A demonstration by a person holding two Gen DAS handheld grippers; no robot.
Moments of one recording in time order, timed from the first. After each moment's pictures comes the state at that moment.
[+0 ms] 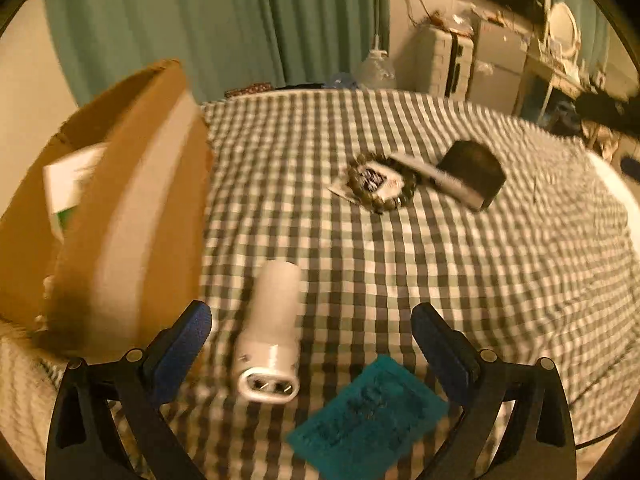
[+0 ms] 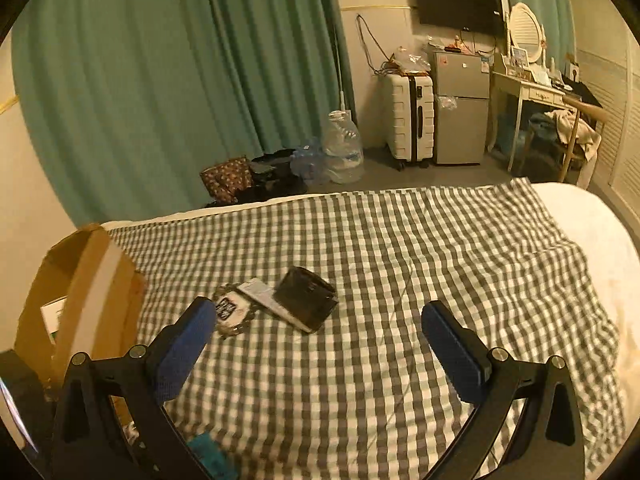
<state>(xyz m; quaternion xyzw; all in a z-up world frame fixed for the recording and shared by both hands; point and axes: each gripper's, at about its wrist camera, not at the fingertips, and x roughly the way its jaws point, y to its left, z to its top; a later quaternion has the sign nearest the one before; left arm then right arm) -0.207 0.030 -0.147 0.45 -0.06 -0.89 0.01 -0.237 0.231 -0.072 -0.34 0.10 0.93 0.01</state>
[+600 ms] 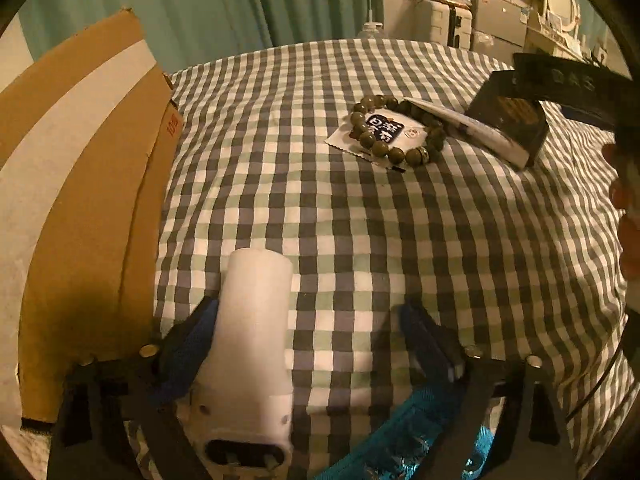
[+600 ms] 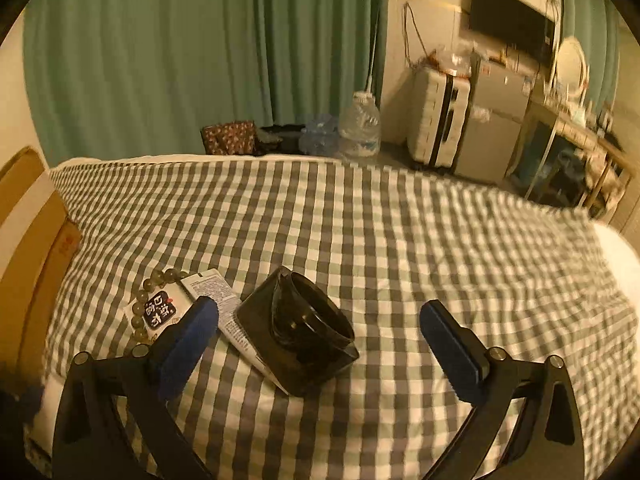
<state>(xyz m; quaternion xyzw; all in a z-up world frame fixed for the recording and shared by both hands) -0.234 0.021 -0.201 0.48 -0.08 -0.87 0.00 -0.339 0.200 -0.166 -0.38 0.00 0.93 -0.01</state>
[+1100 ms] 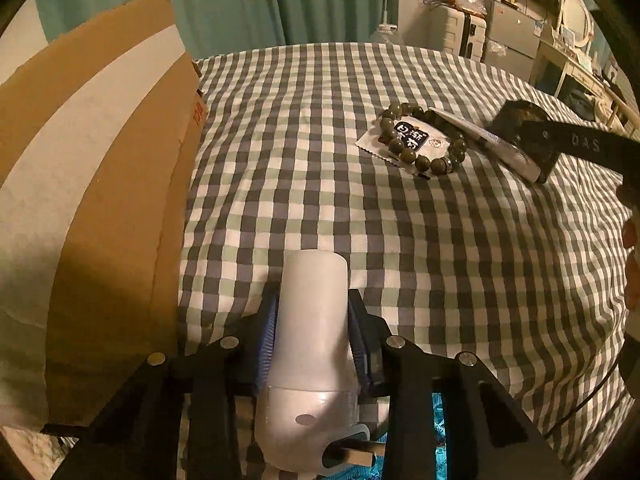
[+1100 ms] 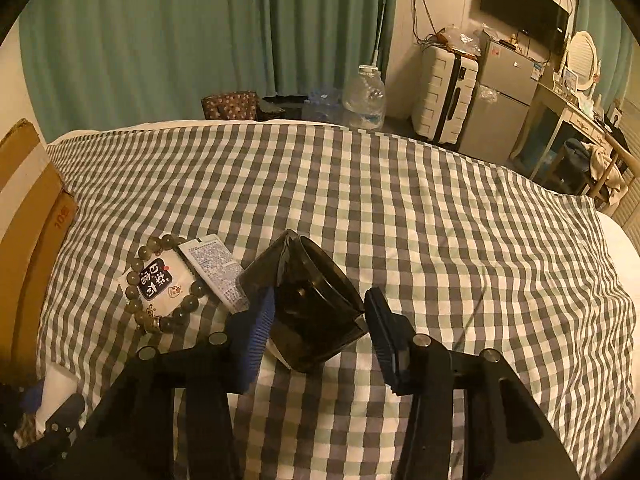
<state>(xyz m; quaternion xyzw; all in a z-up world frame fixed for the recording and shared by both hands) -0.223 -0.007 -0.190 0.49 -0.04 -0.87 0.01 -0.334 0.194 -0.178 -0.42 -0.02 0.91 -0.01</state>
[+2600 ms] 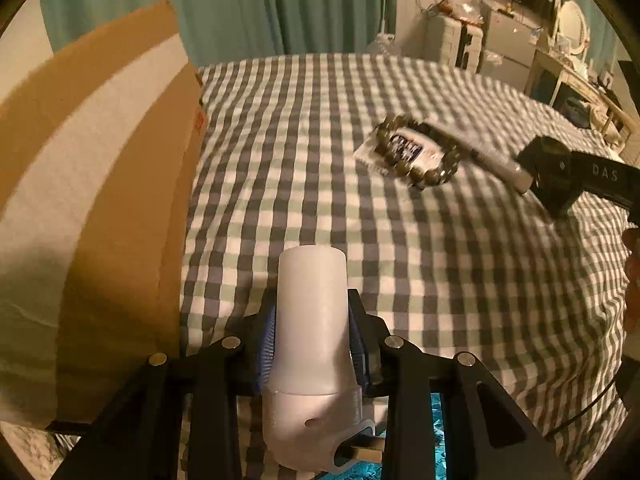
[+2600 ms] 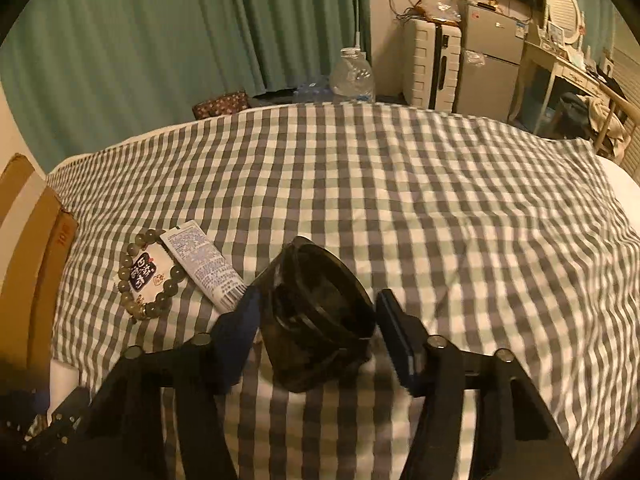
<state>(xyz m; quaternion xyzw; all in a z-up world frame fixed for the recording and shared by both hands) -0.210 -0.007 -0.181 0.47 -0.04 -0.88 0.01 -0.320 0.235 -0.182 -0.44 0.05 0.90 -0.01</state>
